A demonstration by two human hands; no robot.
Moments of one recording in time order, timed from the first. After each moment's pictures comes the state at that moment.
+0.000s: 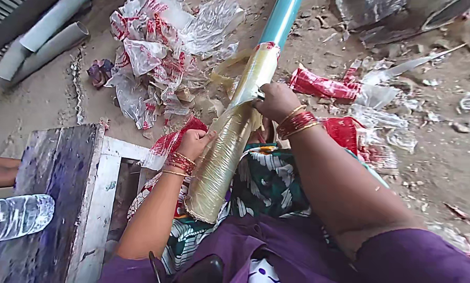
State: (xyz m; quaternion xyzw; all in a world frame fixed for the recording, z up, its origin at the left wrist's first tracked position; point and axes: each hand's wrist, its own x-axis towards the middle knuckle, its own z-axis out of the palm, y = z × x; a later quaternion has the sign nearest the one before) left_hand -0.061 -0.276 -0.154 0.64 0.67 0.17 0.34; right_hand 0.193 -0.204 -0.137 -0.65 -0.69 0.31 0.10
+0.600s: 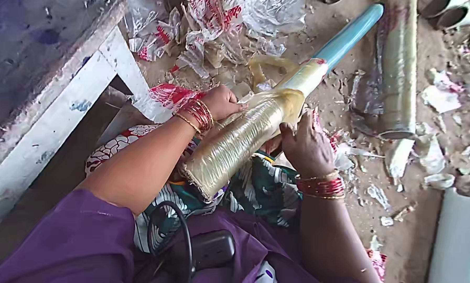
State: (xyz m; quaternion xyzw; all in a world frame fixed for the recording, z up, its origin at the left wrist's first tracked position) left_hand -0.099 -0.246 -0.157 0.63 0.60 0.20 0.45; right_hand 0.143 -0.284 -0.112 -0.65 -0.75 0.12 0.01
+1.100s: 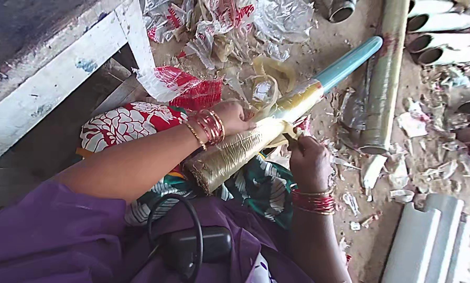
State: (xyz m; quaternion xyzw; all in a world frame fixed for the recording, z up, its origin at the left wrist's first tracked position) left_hand -0.062 -0.303 -0.127 0.62 0.63 0.12 0.45; right_hand 0.176 -0.313 -0.117 -0.58 -0.79 0.11 0.14
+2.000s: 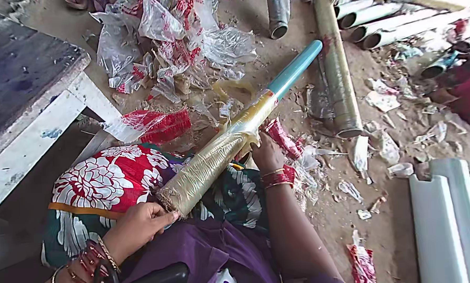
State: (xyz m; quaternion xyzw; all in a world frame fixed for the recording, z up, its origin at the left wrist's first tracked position) left_hand -0.068 -0.473 -0.110 0.39 0.73 0.10 0.54; right_hand 0.198 -0.269 -0.150 -0.70 -0.68 0.20 0.05
